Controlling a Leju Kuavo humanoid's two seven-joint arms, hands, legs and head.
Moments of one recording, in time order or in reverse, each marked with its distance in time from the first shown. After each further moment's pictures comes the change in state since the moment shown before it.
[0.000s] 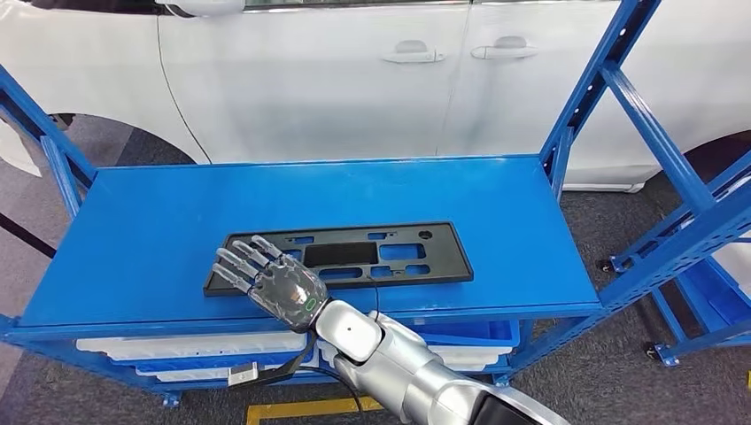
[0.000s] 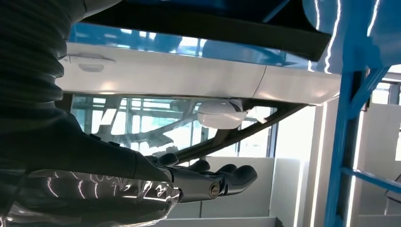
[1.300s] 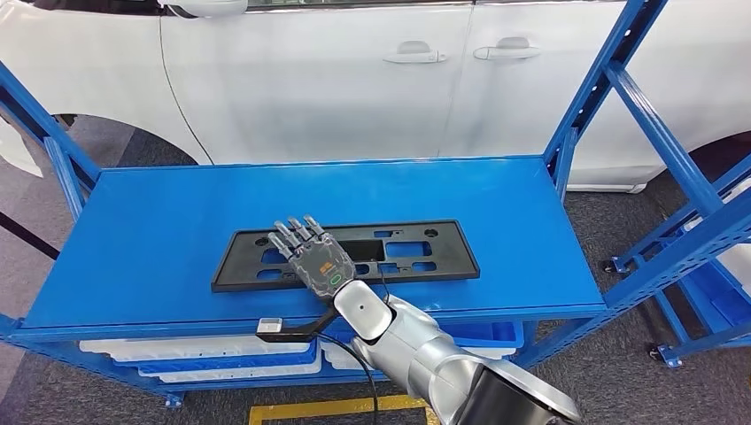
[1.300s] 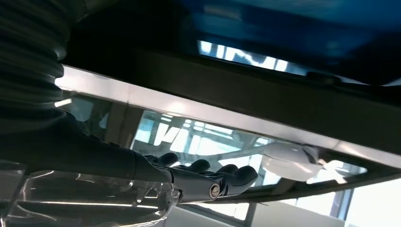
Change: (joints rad) left arm 0.000 0.014 -0.007 0.000 -0.035 -0.026 -0.009; right arm -0.122 0.002 0.042 0.232 -0.009 0.074 0.269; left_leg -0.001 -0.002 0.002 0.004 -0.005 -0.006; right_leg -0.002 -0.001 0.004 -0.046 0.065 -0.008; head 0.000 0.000
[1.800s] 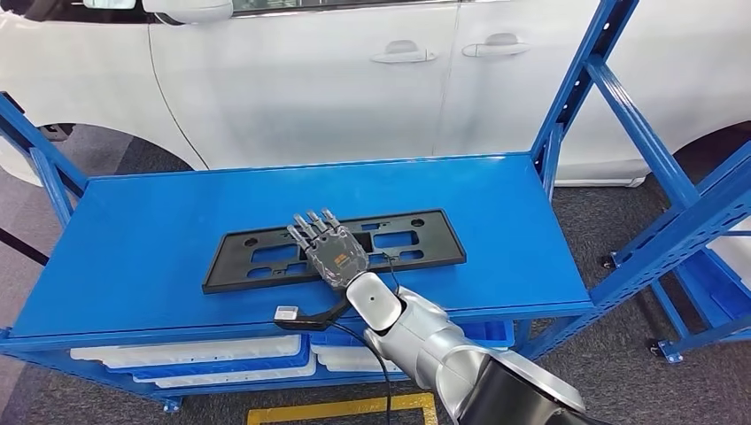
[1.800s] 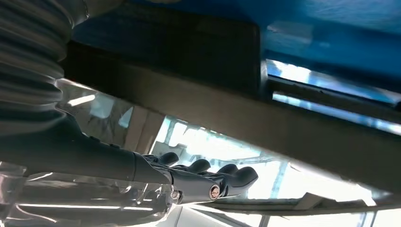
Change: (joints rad) left arm -0.001 0.012 0.000 0.000 -0.006 -0.006 -0.002; right arm -0.029 -0.021 0.000 0.044 0.032 0.030 0.044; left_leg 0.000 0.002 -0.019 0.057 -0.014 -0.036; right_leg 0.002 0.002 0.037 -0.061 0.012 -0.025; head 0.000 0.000
